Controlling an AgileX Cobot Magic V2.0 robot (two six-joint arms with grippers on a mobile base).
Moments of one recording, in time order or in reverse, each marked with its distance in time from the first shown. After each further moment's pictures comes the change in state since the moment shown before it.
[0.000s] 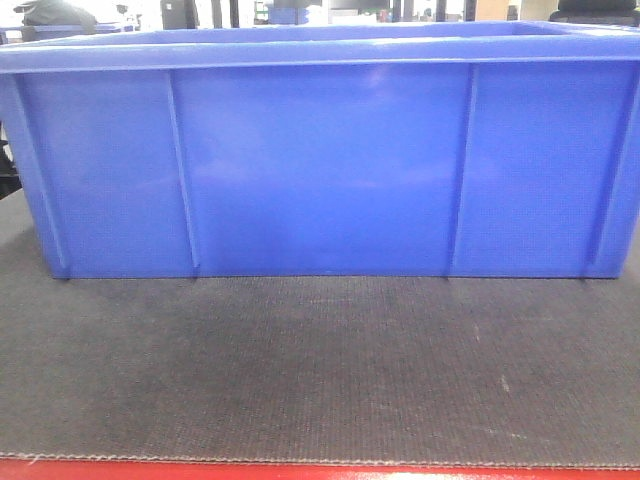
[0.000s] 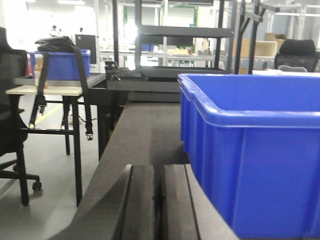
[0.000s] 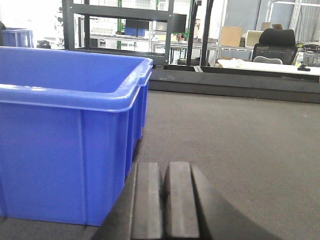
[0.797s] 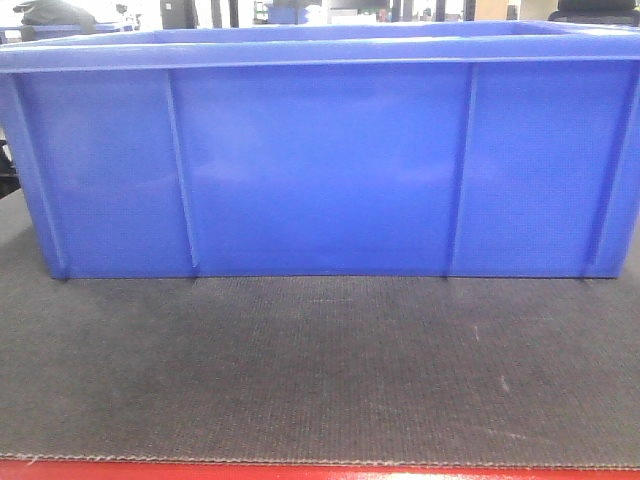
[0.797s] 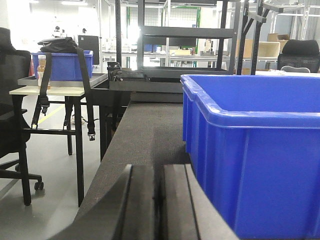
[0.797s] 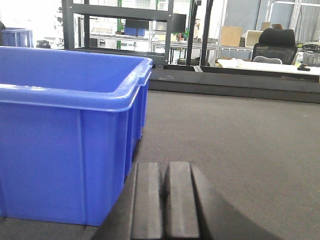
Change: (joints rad) left arm 0.002 0.000 0.000 0.000 0.000 0.005; right arm 0.000 0.000 0.000 0.000 0.000 0.000
